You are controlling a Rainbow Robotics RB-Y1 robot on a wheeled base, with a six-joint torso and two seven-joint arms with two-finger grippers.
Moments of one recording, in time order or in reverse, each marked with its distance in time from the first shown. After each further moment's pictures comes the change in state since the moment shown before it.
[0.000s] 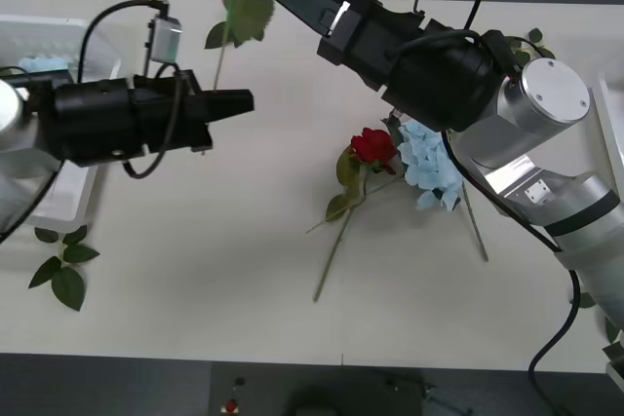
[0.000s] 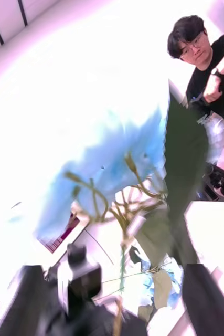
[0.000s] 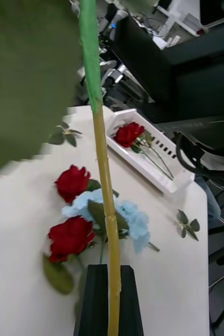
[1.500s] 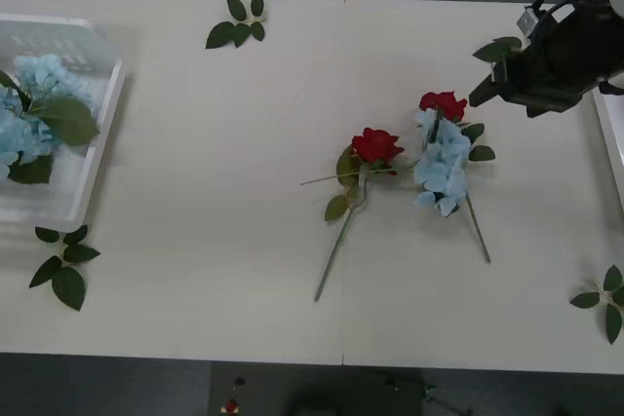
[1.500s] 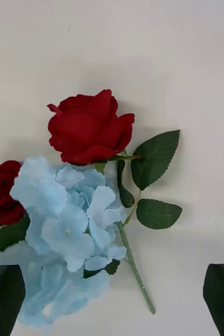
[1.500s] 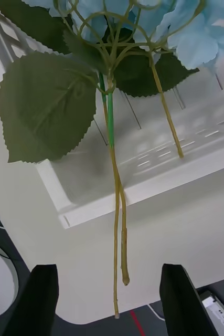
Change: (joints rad) right arm -0.371 -0.444 0.098 0.452 1.025 0.916 -1.230; left arm 0.605 0.710 0.397 0.248 -0.425 -0.002 0.000
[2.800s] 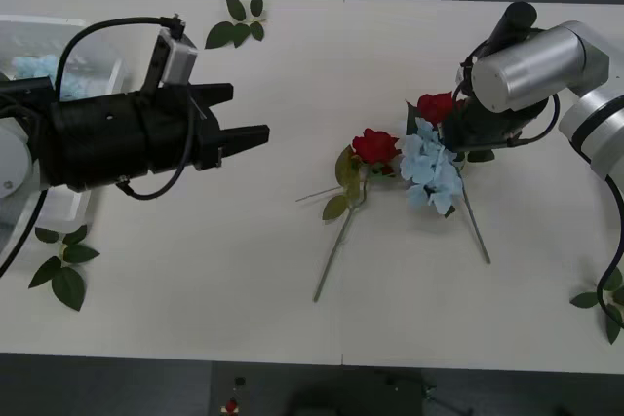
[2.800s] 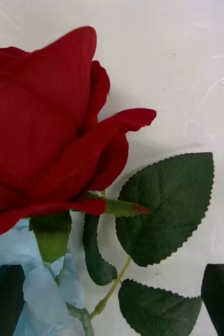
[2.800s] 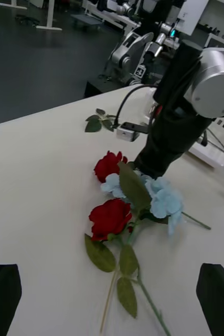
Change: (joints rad) right arm 0.000 0.297 0.126 0.225 0.481 -0.149 0.000; left arm -0.450 -0.865 -0.302 -0.589 -0.115 -0.027 0.194
